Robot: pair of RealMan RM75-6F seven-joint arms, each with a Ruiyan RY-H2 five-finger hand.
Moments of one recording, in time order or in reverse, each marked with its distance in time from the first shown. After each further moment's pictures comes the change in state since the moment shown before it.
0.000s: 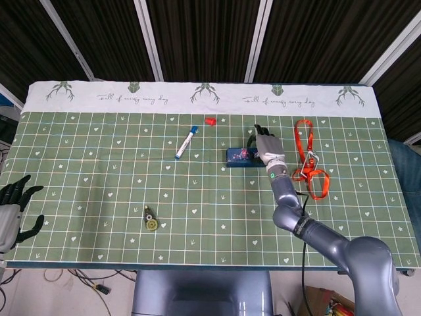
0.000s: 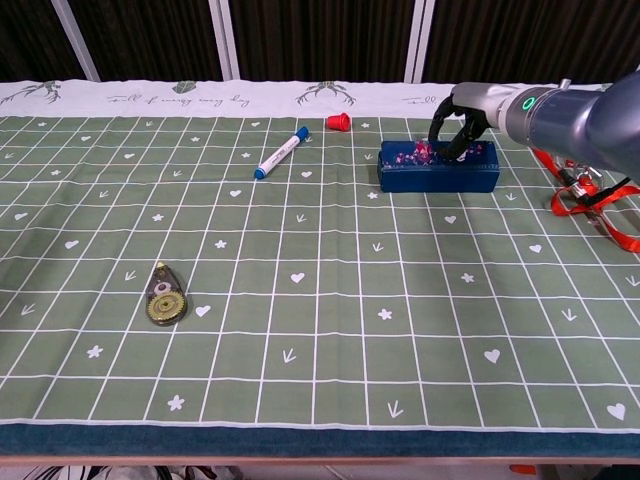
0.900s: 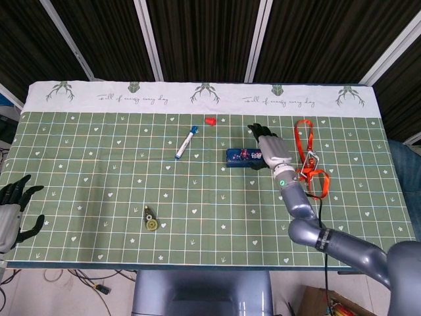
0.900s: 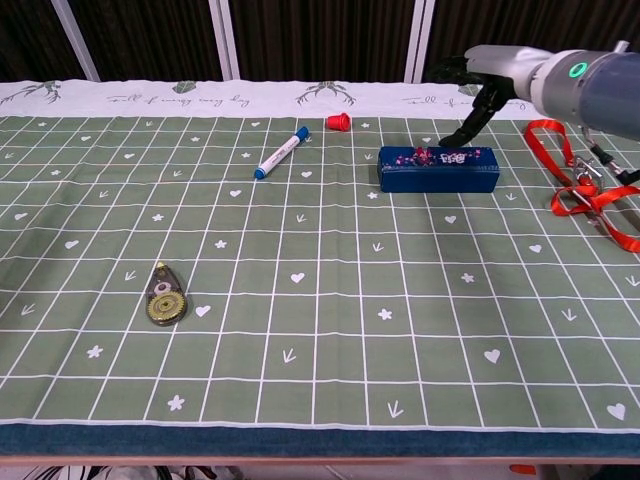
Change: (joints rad) left arm 0.001 0.000 0.000 -0.004 0.004 0.005 -0.002; right arm -0.128 0.242 -0.026 -0.456 -0.127 0.170 0.045
